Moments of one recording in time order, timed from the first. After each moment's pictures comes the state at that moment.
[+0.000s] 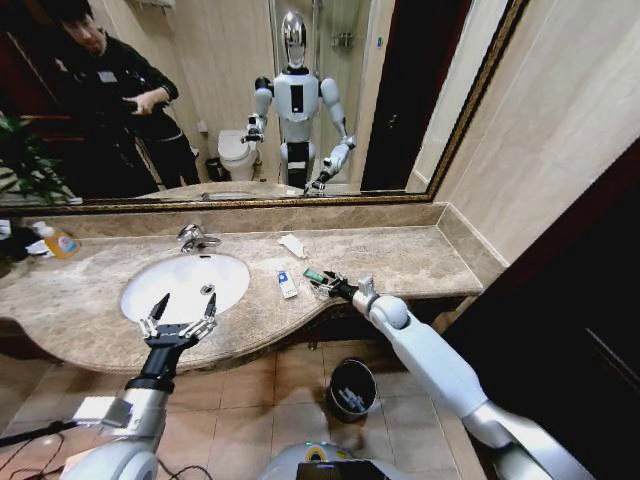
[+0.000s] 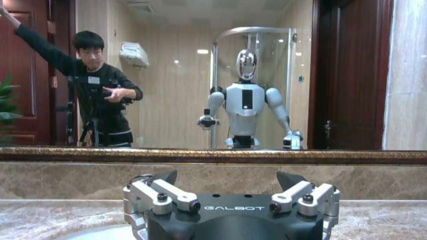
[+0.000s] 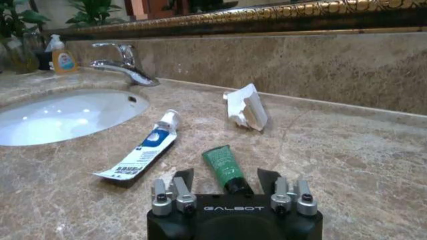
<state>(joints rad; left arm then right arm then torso) 1.84 -1.36 -0.82 -2.47 -0.37 0.04 0.05 -0.73 1.13 -0.01 1.51 0.47 -0.27 -0.27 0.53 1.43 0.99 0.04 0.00</state>
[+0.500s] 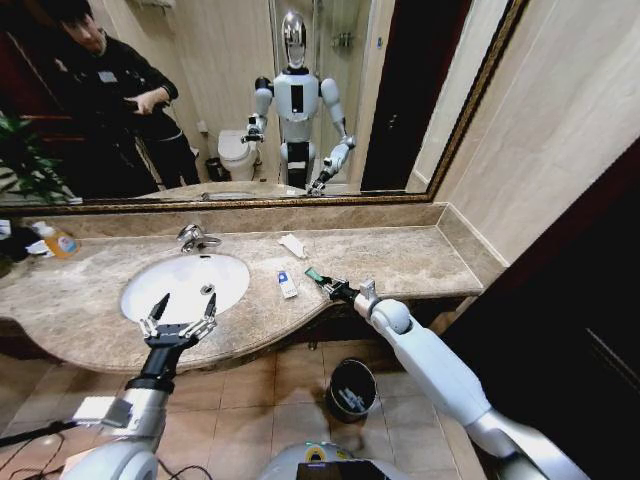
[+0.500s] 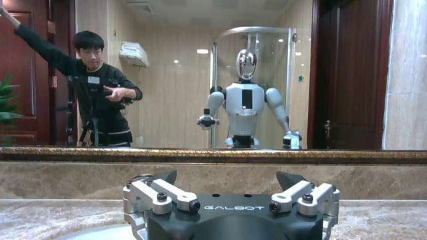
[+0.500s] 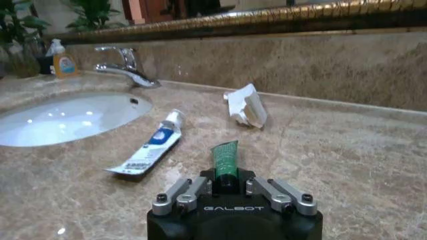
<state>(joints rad) 1.84 -1.36 -0.82 -2.47 -0.37 0.04 0.05 -0.80 1.12 0.03 1.58 0.46 -0.28 -0.26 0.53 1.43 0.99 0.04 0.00</state>
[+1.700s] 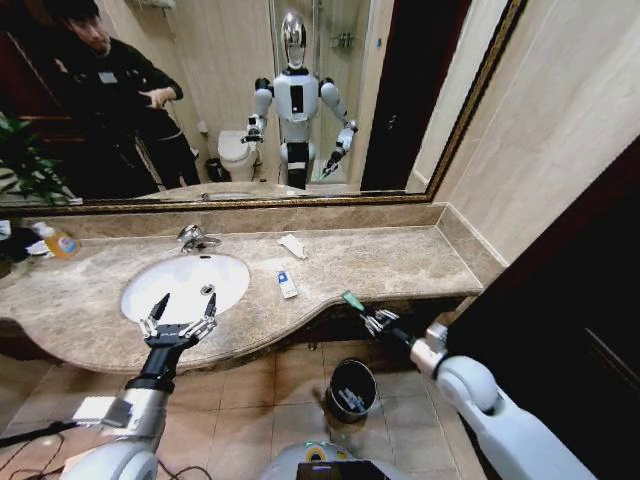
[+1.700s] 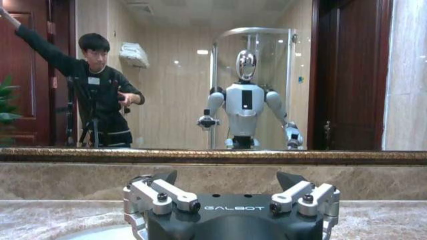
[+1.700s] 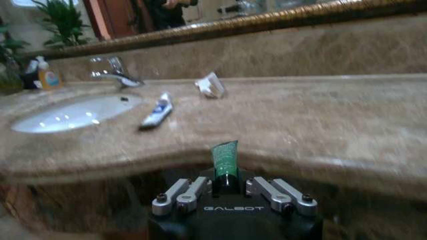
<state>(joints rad) 1.84 -1.36 -0.82 -2.47 -0.37 0.04 0.05 -1.50 0.94 0.48 1.98 0.57 -0.16 -0.28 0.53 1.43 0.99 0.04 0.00</state>
